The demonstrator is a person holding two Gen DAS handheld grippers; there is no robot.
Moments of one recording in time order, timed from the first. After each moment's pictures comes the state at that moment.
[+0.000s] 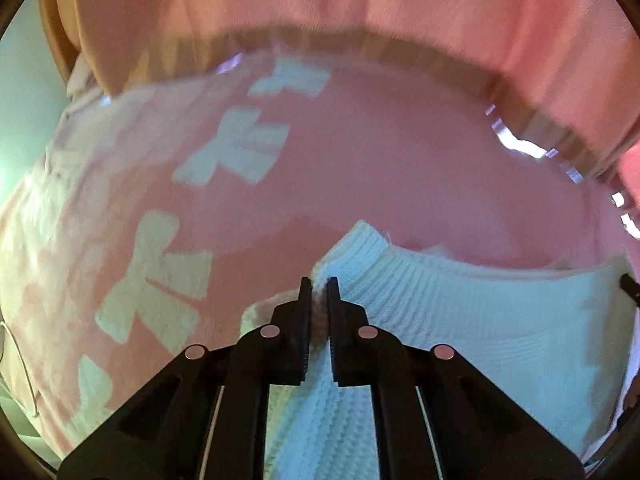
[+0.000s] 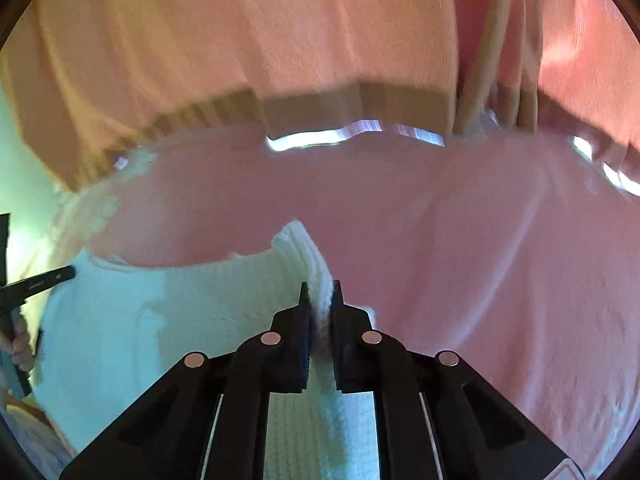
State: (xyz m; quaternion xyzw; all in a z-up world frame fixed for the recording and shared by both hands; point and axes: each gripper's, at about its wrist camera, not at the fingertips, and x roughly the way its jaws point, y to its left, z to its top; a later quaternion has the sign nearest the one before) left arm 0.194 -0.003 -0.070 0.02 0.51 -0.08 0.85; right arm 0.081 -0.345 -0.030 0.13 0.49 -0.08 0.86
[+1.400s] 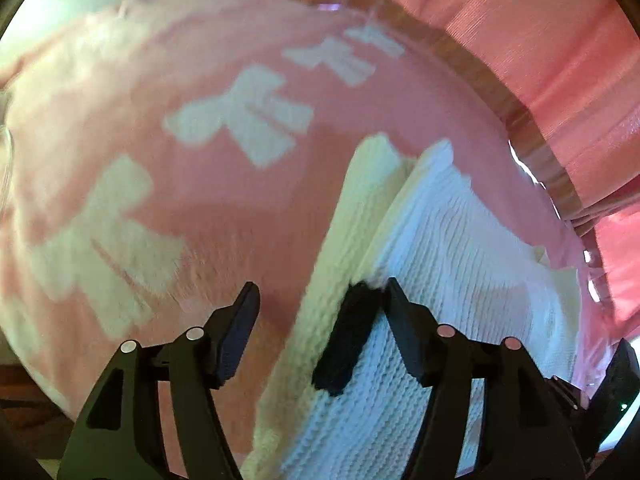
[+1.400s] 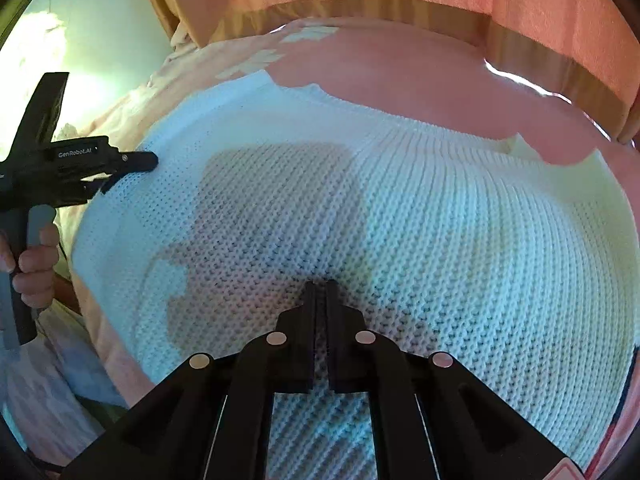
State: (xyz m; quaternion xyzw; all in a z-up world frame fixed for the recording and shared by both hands) left arm 0.094 0.082 -0.078 -0.17 0.55 -0.07 0.82; right arm 0.028 -0.143 -0.056 0.03 0.54 0.11 0.83
